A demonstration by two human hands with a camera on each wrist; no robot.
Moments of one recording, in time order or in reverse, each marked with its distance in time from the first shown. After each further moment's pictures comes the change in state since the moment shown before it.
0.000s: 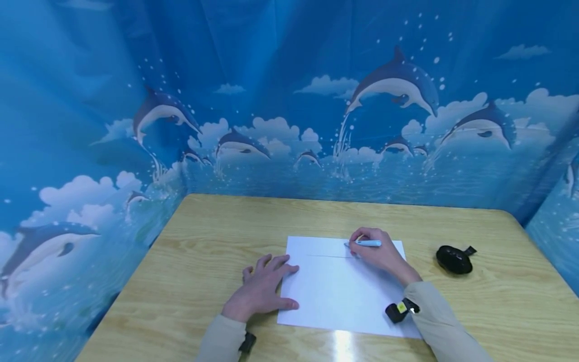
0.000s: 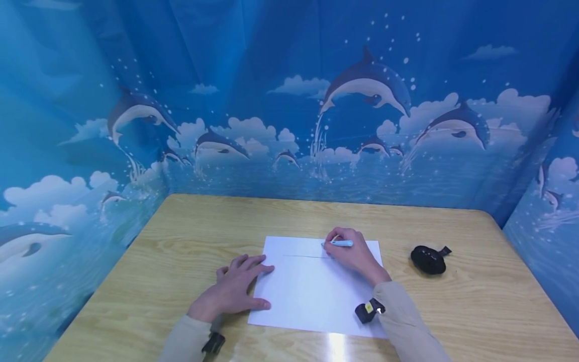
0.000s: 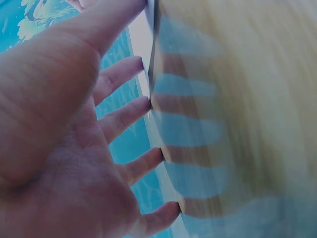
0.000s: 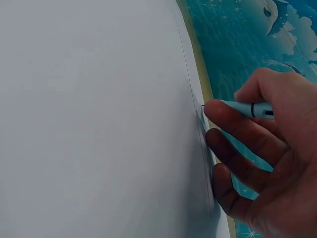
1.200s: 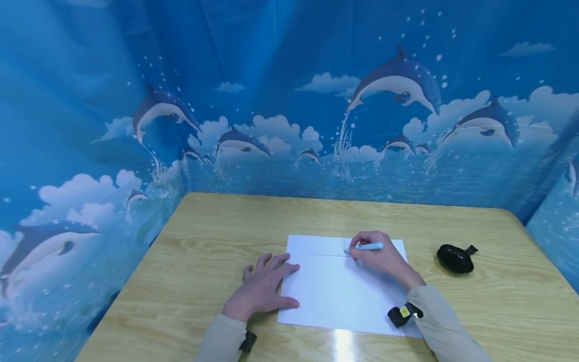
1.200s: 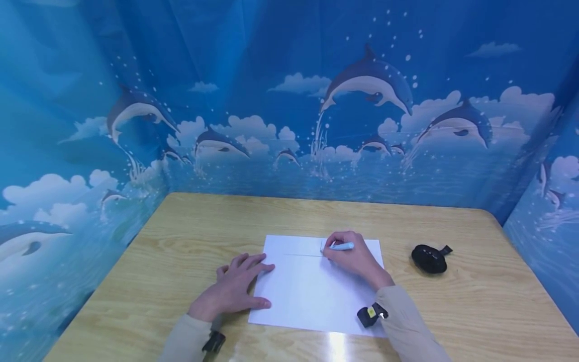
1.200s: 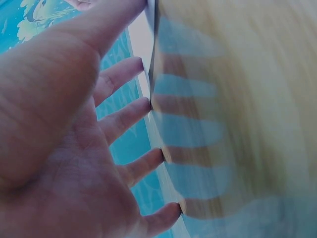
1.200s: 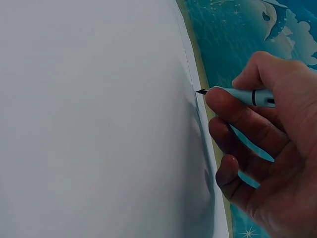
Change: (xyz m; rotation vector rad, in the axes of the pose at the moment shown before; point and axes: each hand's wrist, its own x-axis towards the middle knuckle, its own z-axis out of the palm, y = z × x) left_hand 0.000 0.001 -0.001 0.005 0.000 -0.004; right_hand -0.009 -0.002 0.000 0.012 -0.039 0.003
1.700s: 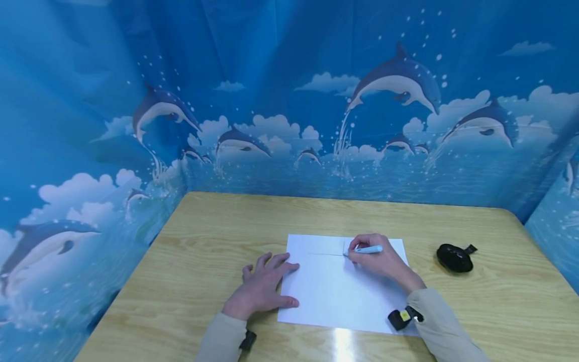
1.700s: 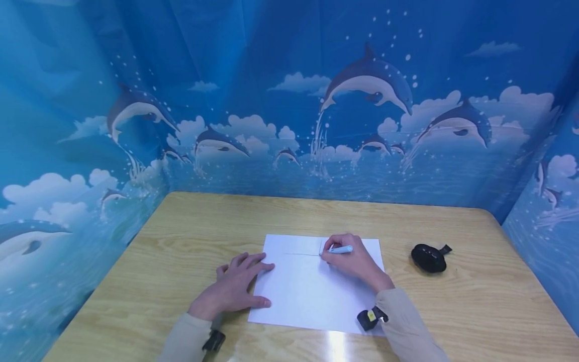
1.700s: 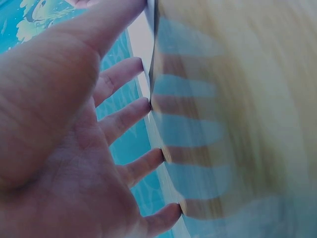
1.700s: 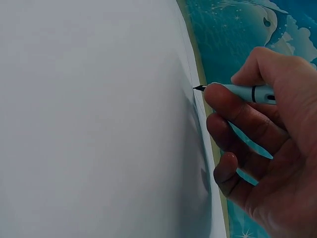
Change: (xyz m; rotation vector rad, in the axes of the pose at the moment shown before) left_hand 0.001 -0.001 0.000 -0.025 -0.013 -0.012; right_hand -0.005 0.000 0.003 -0.012 -0.011 -0.054
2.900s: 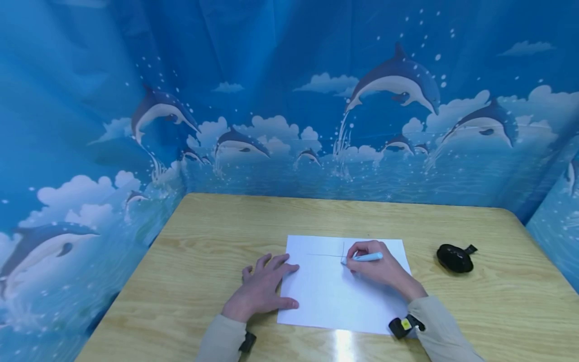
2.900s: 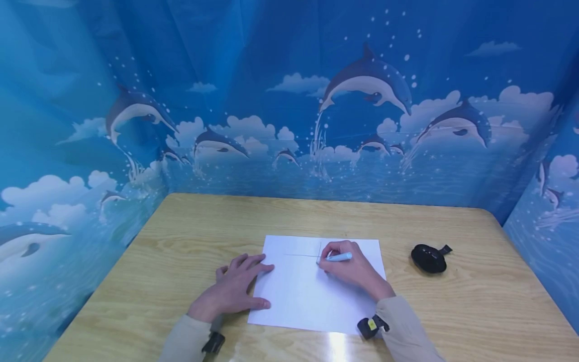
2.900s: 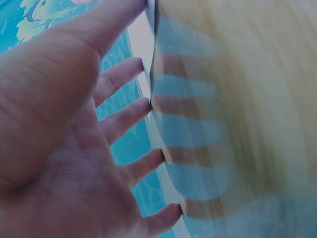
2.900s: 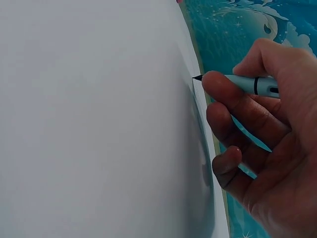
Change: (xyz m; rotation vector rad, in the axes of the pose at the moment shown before) left_hand -0.001 0.001 0.000 0.022 0.012 0.015; right_hand -0.012 -0.004 0.007 0.046 -0.067 0.020
